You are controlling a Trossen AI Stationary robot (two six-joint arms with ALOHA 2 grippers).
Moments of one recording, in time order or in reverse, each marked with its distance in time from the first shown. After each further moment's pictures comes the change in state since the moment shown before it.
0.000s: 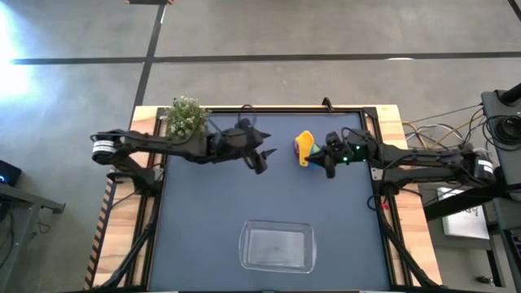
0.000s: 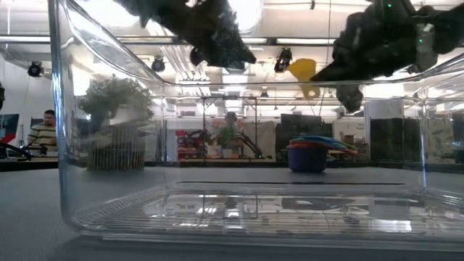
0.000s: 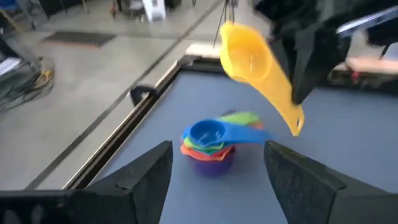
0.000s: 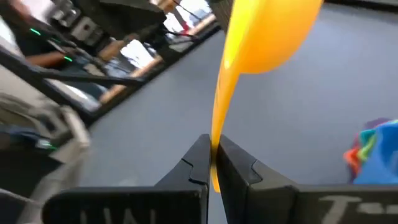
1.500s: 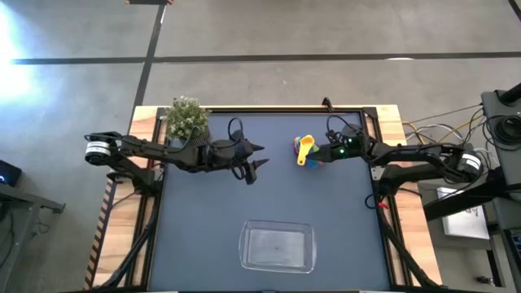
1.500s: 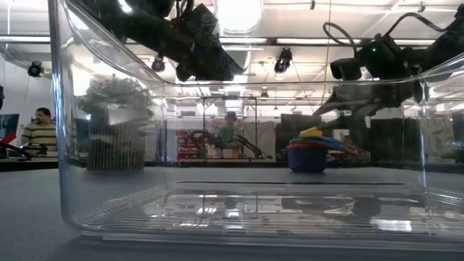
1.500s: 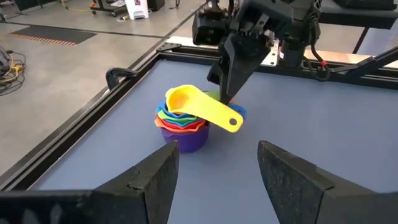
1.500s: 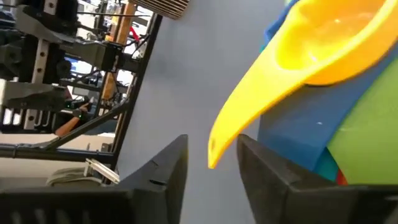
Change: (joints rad) left arm -0.040 -0.066 -0.239 0.204 0.046 -0.057; right arm -0.236 0.232 -0.106 0.205 -0.209 0.418
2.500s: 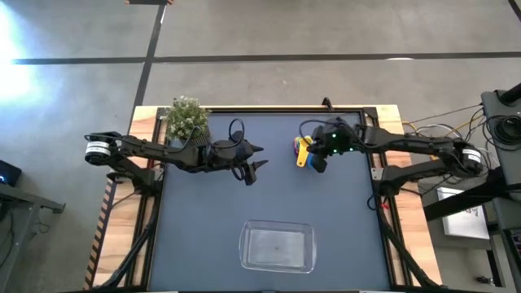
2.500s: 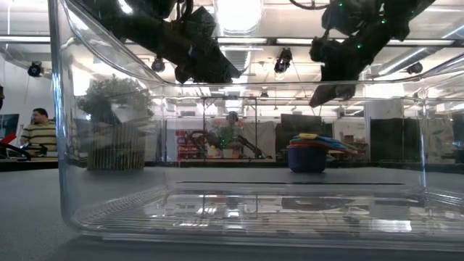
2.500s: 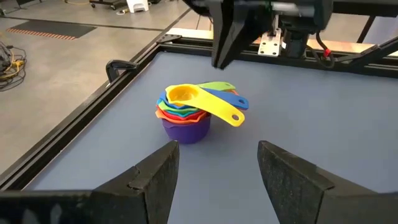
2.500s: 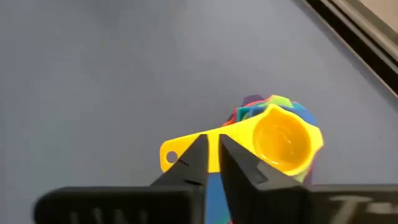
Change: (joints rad) left arm -0.003 0.000 -0.001 -0.032 -0.004 0.004; right arm 0.236 -0.002 0.511 -0.871 0.501 -0.818
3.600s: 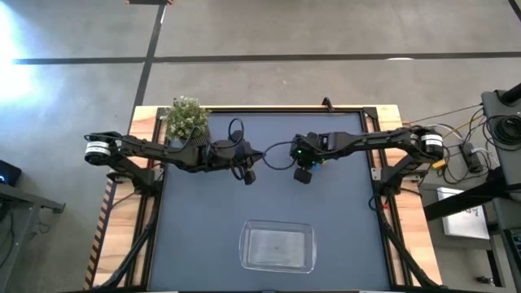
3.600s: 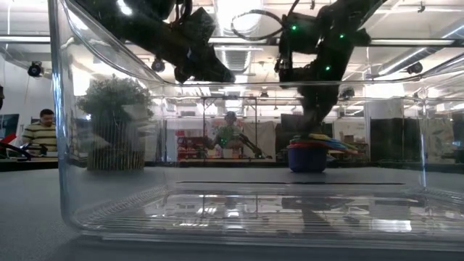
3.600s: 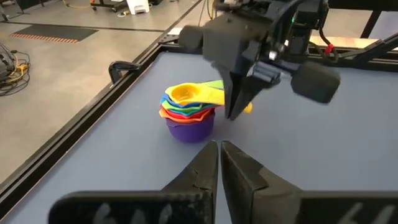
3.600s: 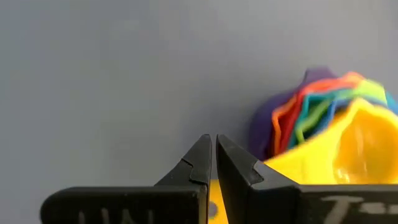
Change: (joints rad) left arm 0.009 -0.003 -0.011 0.009 -0.001 0.026; right arm 0.158 0.407 0.243 -0.205 0.162 -0.010
